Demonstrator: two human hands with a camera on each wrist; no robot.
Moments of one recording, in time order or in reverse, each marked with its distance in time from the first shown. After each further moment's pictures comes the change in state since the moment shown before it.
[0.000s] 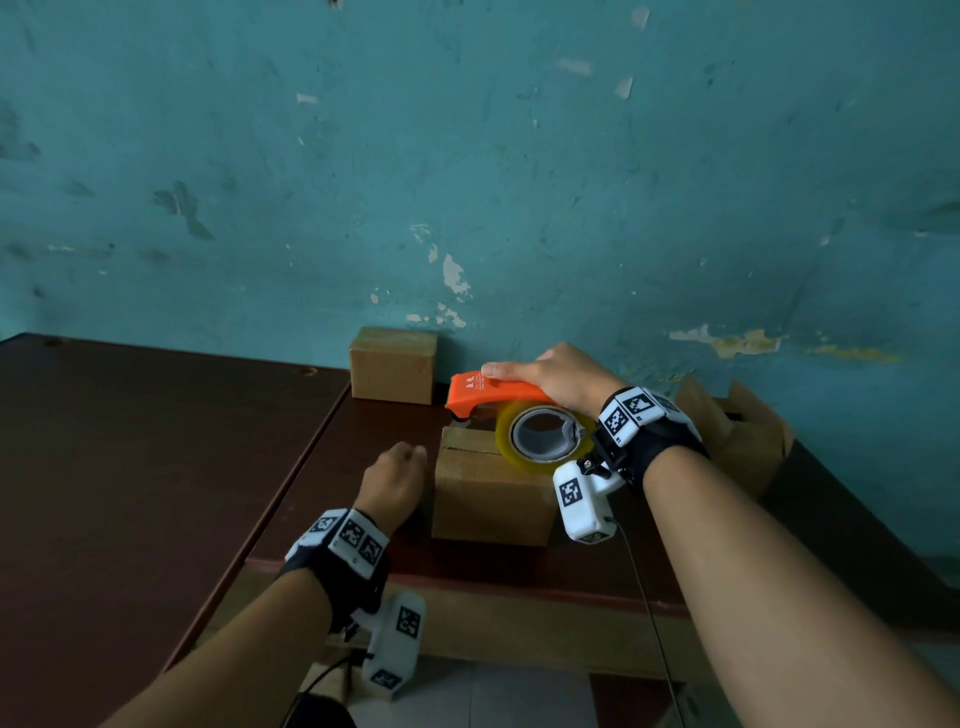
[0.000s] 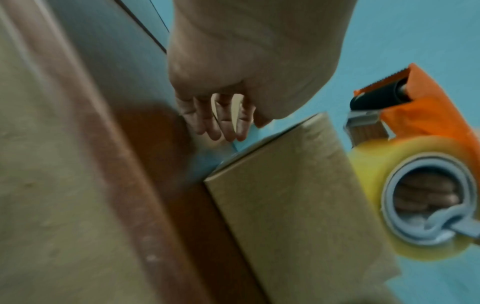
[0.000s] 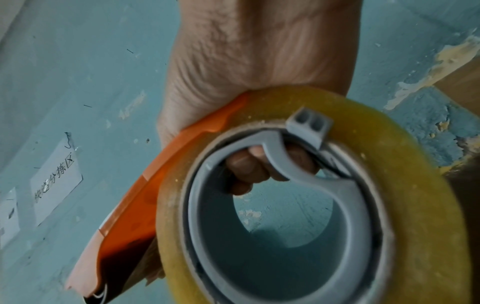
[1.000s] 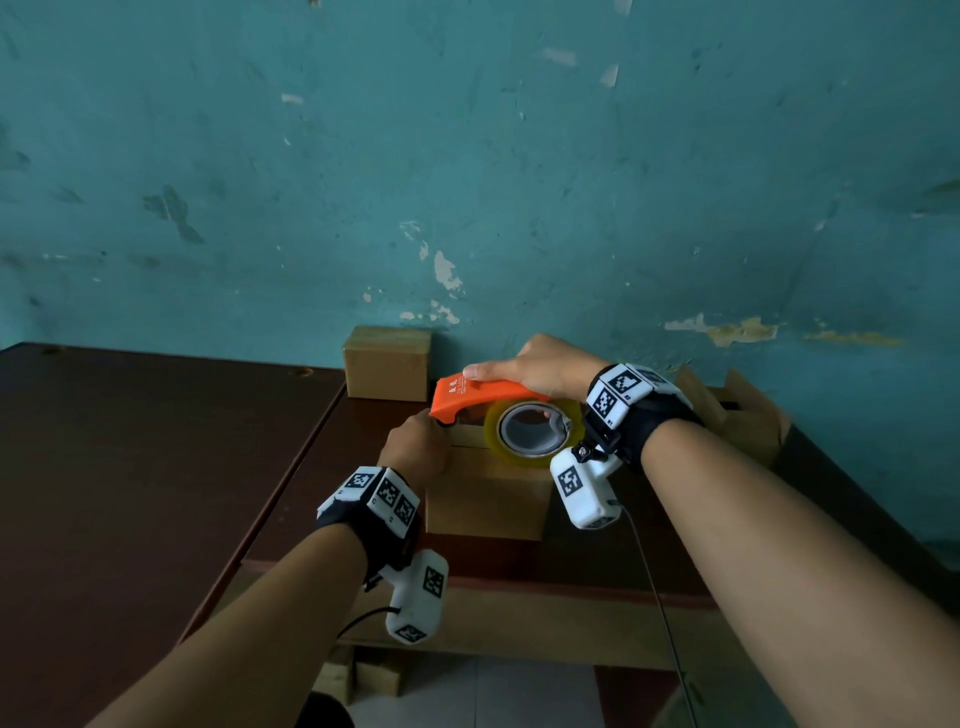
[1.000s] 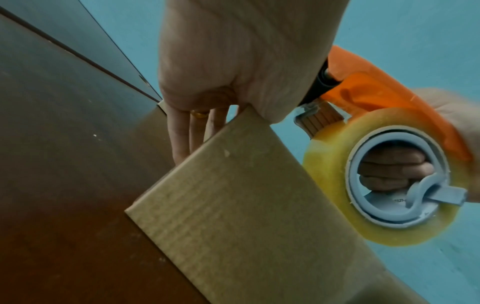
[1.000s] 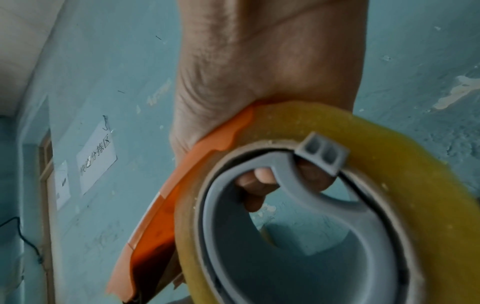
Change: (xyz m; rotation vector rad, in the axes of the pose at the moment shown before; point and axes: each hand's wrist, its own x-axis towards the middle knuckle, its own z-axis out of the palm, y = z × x) left_hand 0.010 0.052 0.010 0.315 -0.021 0.093; right_hand 0.007 -0.010 -0.005 -0.167 -0.097 0.003
